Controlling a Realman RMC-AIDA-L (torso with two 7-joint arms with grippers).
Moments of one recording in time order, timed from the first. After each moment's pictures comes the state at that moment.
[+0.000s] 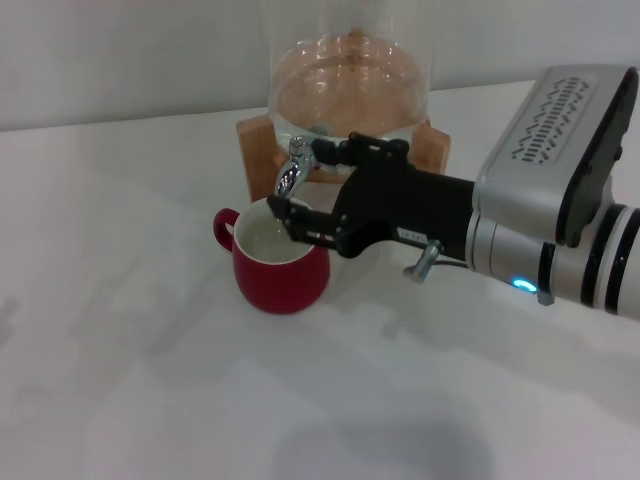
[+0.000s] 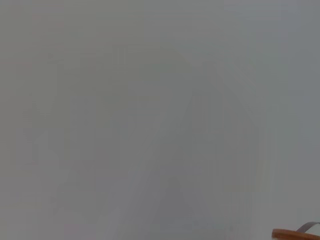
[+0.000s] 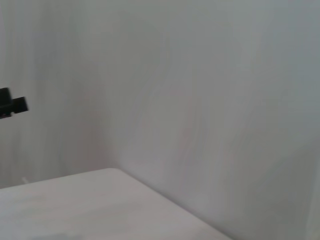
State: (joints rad) left arm -0.25 -2.08 0.11 0.50 -1.53 -1.84 1.96; right arm 0.00 2.01 -1.93 -1.68 1.42 0.49 -1.27
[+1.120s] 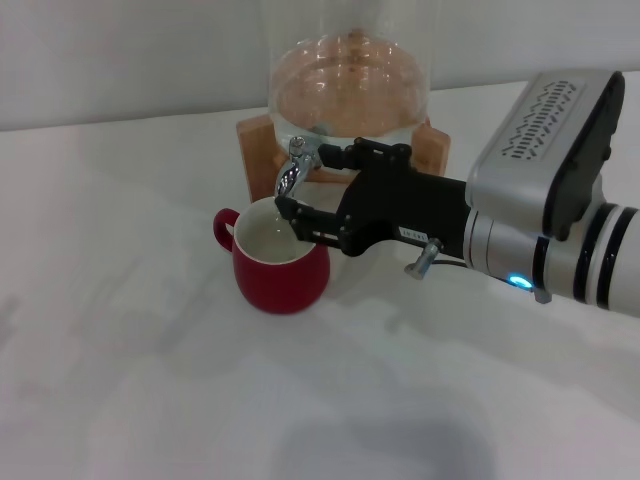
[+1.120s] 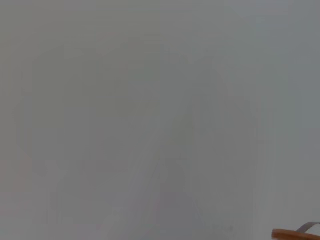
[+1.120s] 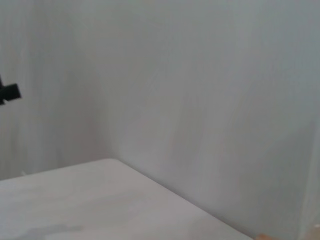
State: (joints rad) left arm -0.26 -2.08 0.11 0.50 -1.54 -1.83 1.96; right arm 0.03 2.01 -1.92 -1.61 1.43 0.48 -1.26
